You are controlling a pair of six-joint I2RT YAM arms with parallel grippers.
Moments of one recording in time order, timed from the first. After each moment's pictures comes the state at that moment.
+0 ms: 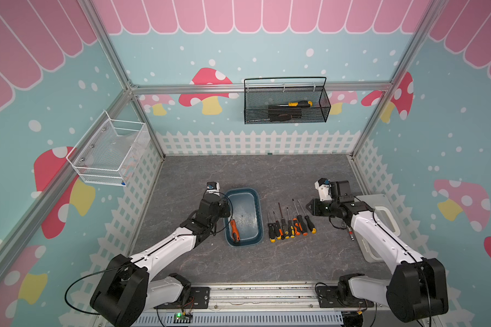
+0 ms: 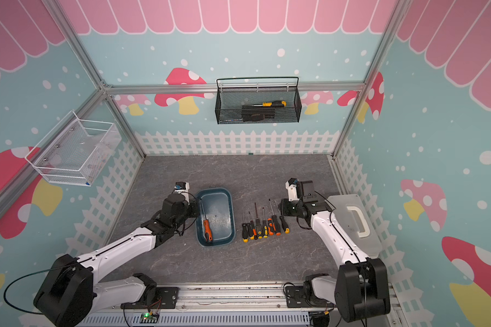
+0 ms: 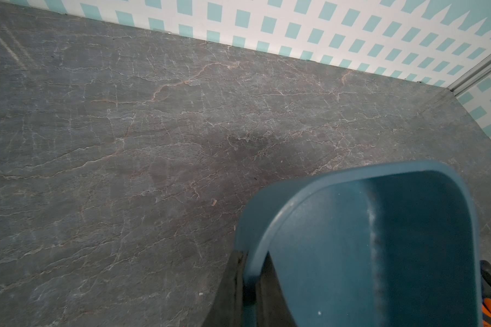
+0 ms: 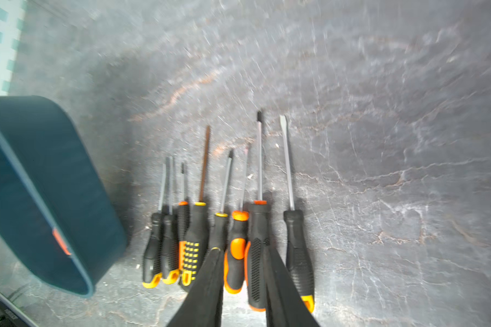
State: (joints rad) left arm -0.46 1.22 0.61 0.07 -0.20 -0.39; right arm 0.20 1.21 0.87 -0.55 -0.28 0.22
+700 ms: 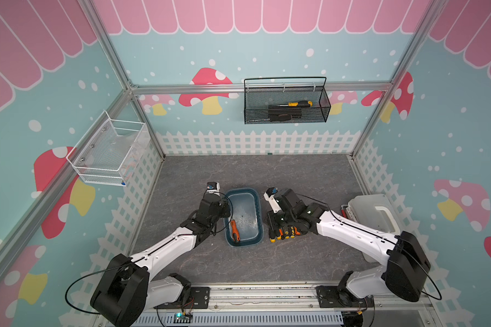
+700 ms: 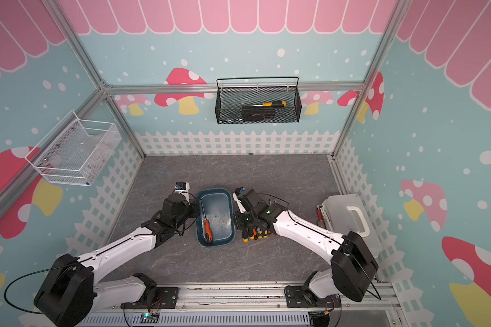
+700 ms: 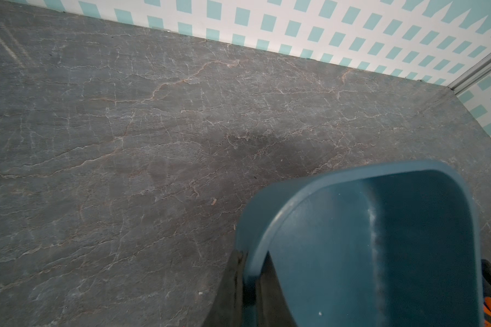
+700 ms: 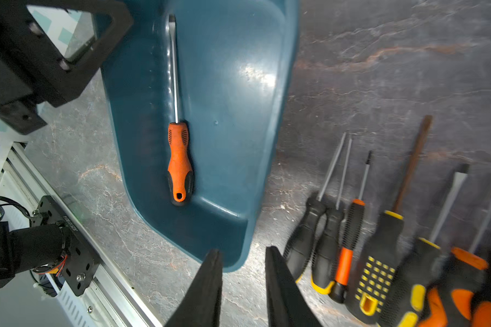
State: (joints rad) left arm -0.47 1.23 0.61 0.06 -0.19 -0.39; right arm 0.83 1.46 1.04 -0.47 -0.10 0.42
